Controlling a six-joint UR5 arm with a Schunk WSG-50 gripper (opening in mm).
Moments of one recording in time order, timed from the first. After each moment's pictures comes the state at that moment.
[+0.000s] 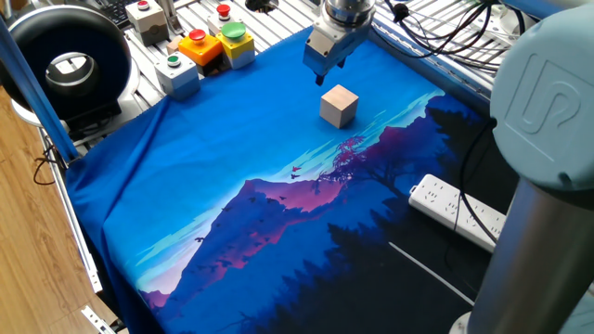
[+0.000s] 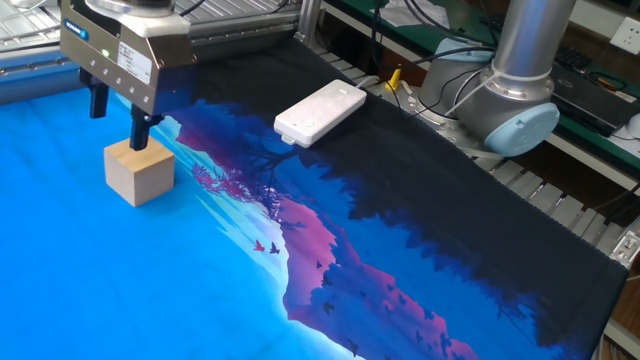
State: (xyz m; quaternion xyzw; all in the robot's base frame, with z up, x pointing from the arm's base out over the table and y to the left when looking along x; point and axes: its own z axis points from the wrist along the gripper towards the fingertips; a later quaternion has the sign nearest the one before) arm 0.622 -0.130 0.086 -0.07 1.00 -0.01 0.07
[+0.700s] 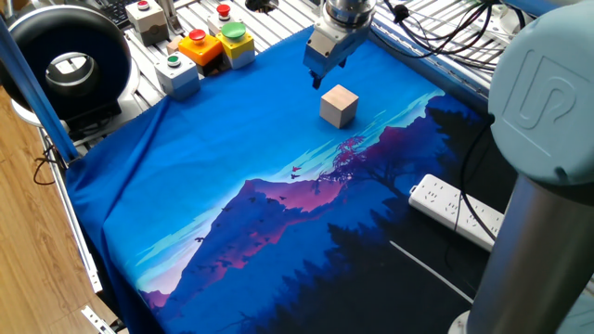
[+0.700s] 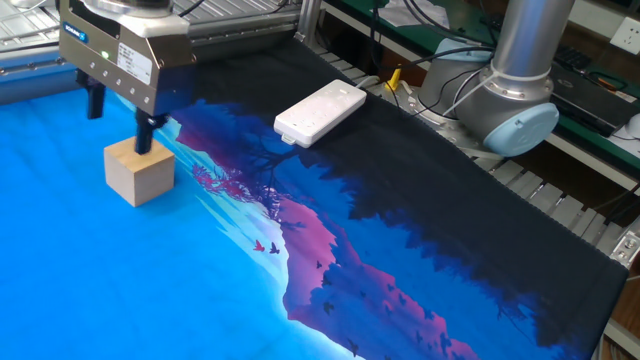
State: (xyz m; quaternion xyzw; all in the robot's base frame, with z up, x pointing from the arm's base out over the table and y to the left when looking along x) arm 0.624 -0.127 0.083 -0.08 0.99 0.01 0.07
